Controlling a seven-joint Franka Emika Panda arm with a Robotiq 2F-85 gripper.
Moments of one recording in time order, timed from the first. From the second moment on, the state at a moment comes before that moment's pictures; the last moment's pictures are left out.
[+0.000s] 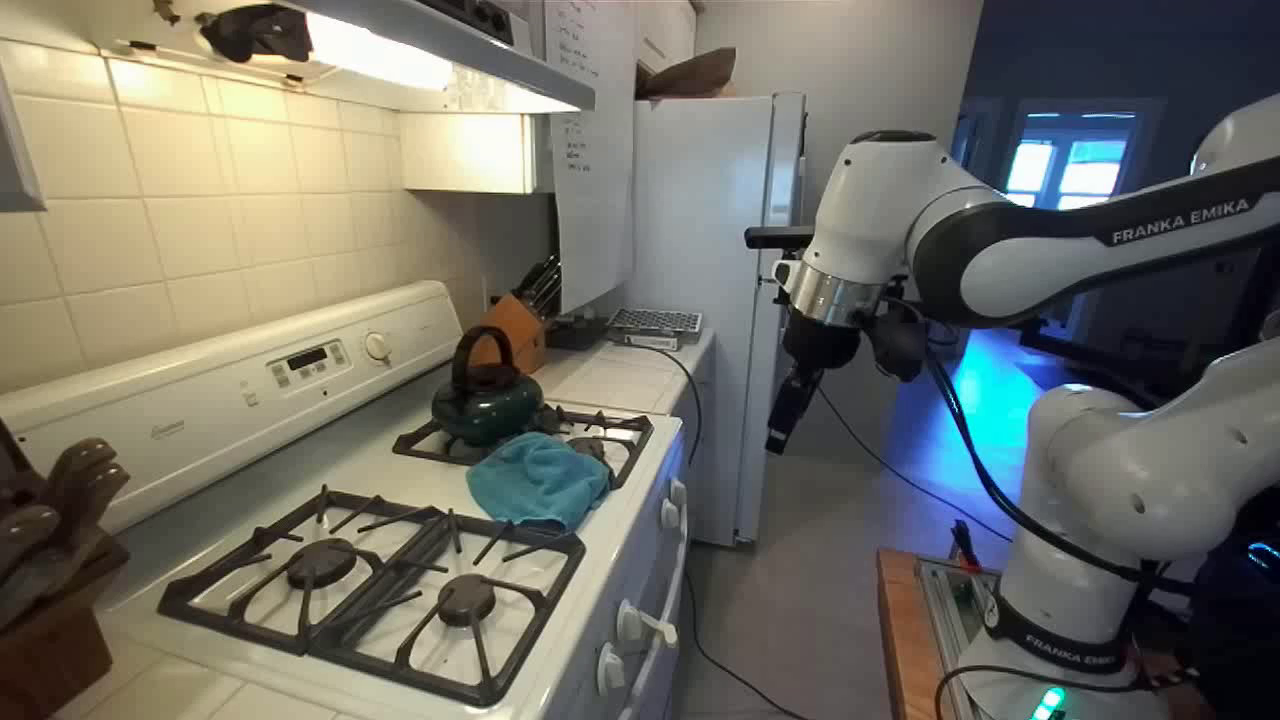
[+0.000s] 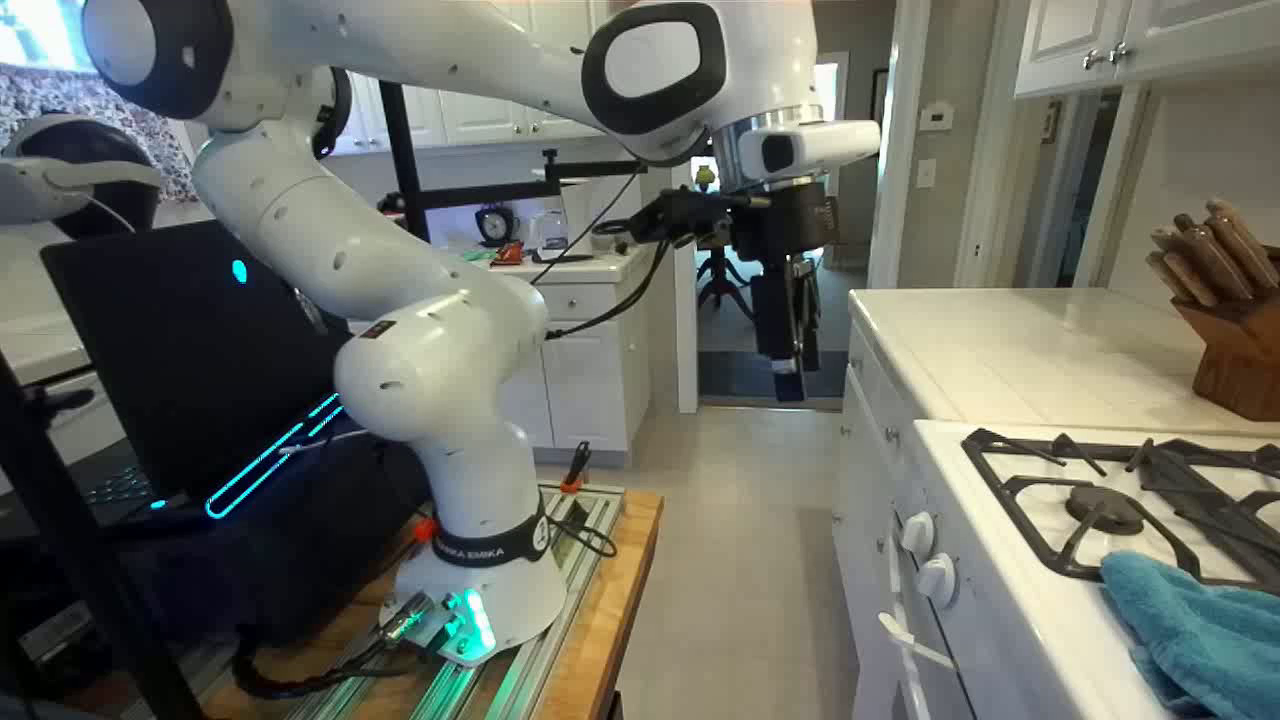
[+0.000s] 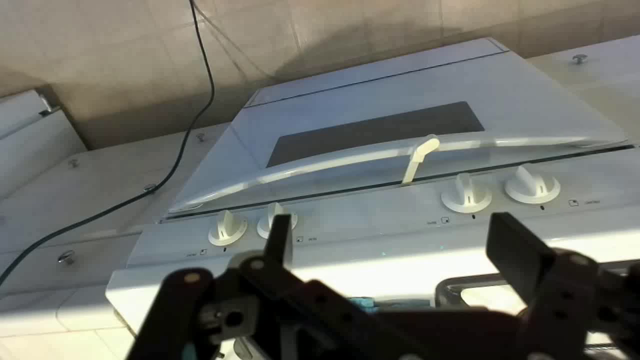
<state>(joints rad) -0.06 -0.90 0.17 -2.77 -0.05 2.06 0.28</state>
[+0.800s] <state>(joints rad) -0.11 -0.89 0.16 -2.77 -0.09 2.16 0.28</state>
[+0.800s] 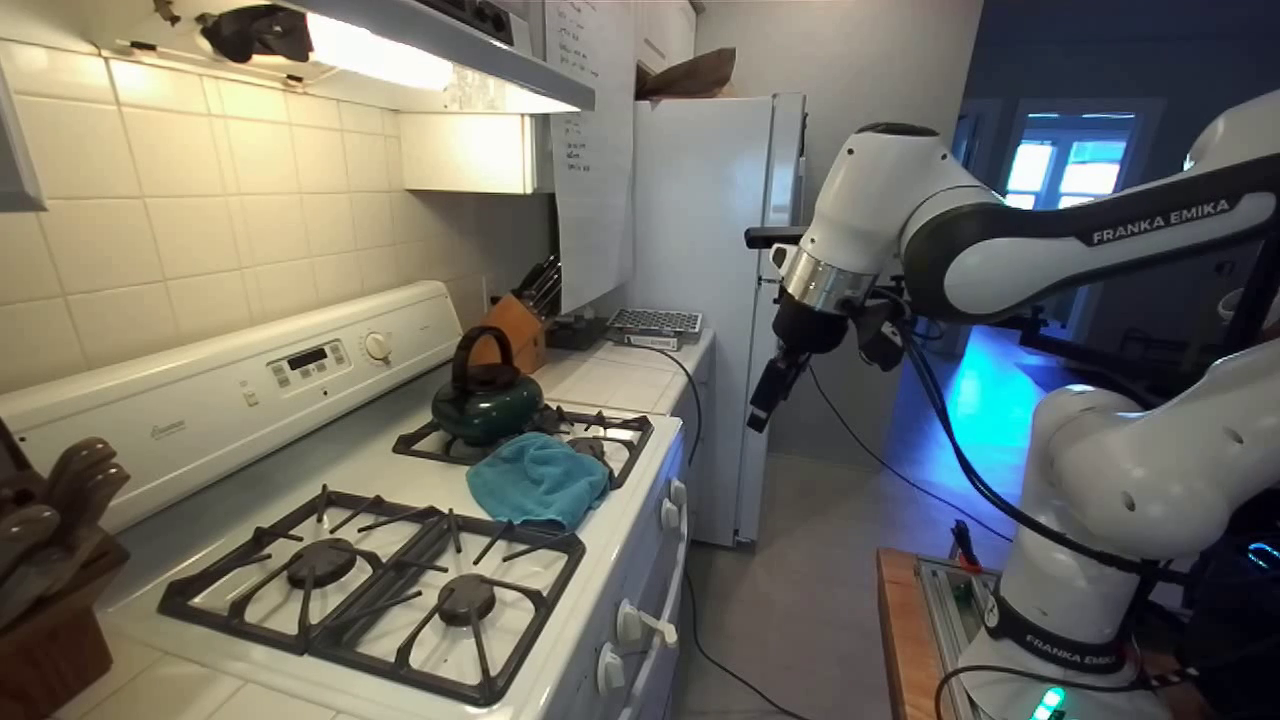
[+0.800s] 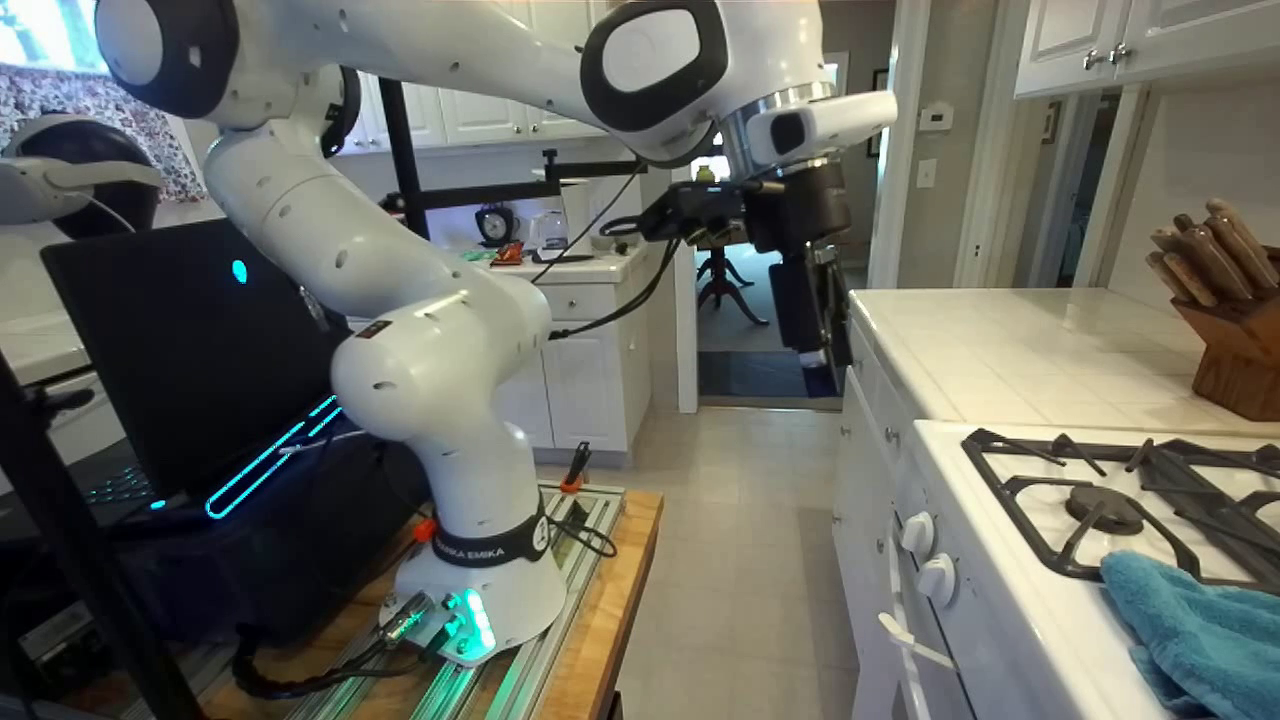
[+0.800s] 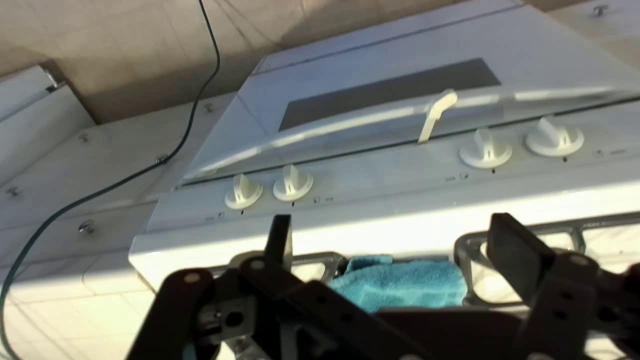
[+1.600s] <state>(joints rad) 0.03 -0.54 -0.07 -2.61 0.12 2.48 0.08</state>
